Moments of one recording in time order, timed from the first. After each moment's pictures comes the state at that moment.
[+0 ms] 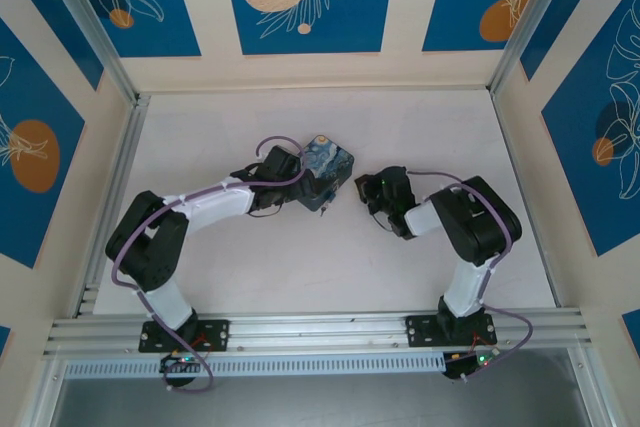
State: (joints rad) left arm -0.65 1.71 1.06 -0.30 -0.13 -0.84; right arm 0.40 1.79 0.57 0.71 -0.14 1.46
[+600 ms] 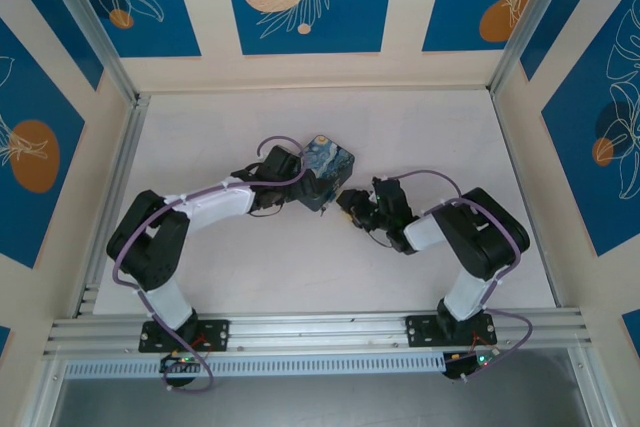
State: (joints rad) left arm -0.65 1.72 1.06 -0.29 -0.12 -0.84; right arm 0.51 1.71 0.47 0.71 -0.32 1.23
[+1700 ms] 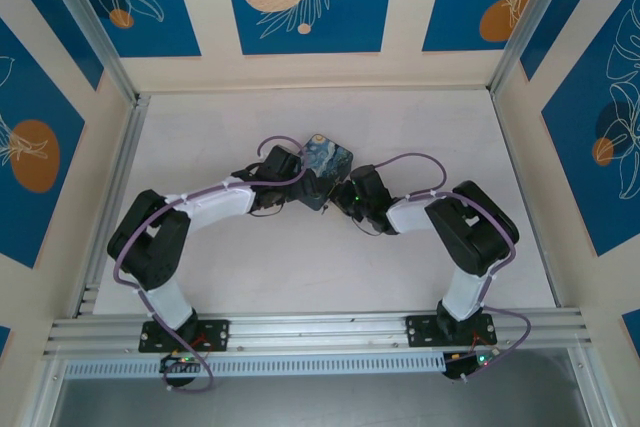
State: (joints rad) left arm -0.65 1.72 1.06 -0.28 -0.11 -0.85; right arm 0.58 1.77 0.72 0.34 -0.10 1.15
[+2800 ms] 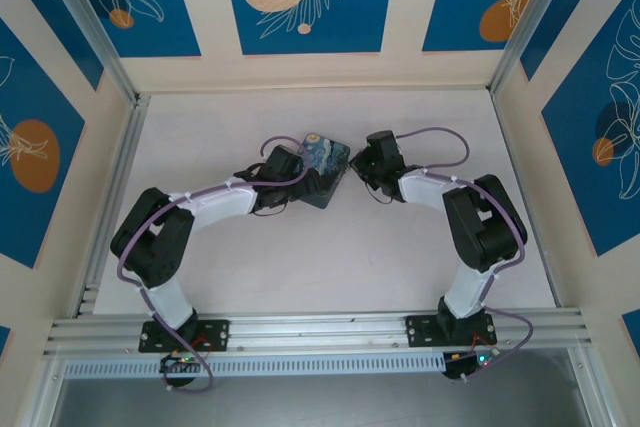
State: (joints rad) left arm -0.66 1.74 1.06 -0.23 -0.06 -0.87; right arm 0.41 1.75 0.94 0.08 -0.01 1.15
